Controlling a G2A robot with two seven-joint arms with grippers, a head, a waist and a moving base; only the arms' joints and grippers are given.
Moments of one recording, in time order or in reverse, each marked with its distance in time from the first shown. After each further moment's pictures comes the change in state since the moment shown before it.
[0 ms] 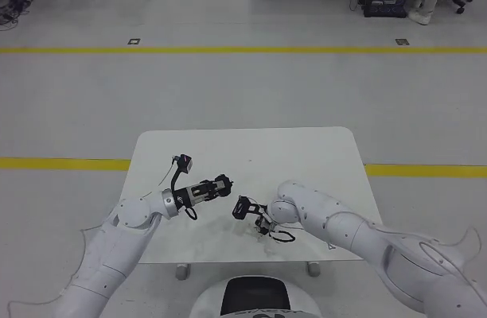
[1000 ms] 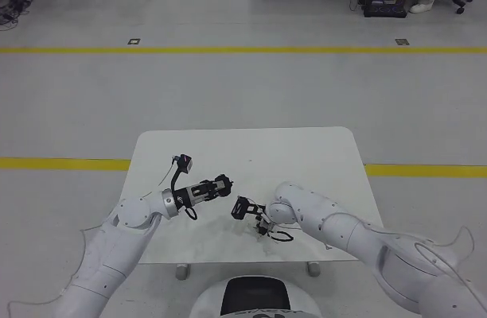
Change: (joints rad) left arm 0.000 0.000 0.000 0.000 0.000 0.000 0.000; right arm -0.006 -0.031 0.000 0.048 -0.043 0.000 -0.027
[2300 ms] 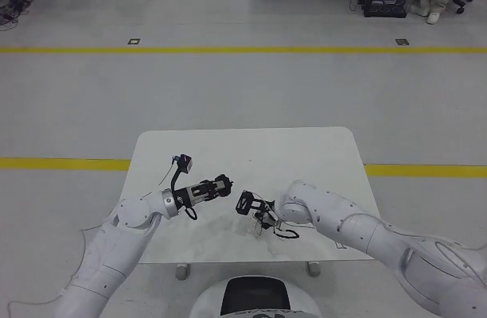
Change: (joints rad) left arm 0.000 0.000 0.000 0.000 0.000 0.000 0.000; right arm -0.001 0.159 0.013 -0.204 0.001 0.000 -0.144
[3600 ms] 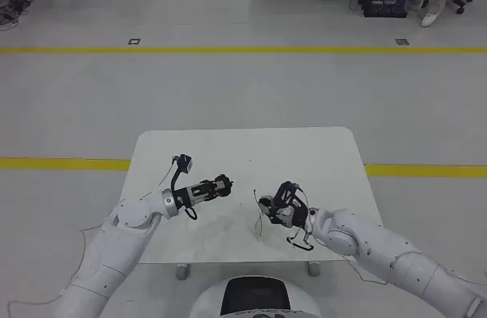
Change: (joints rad) left arm 0.000 0.000 0.000 0.000 0.000 0.000 0.000; right arm -0.360 0.342 0.252 -0.318 -0.032 0.000 -0.924
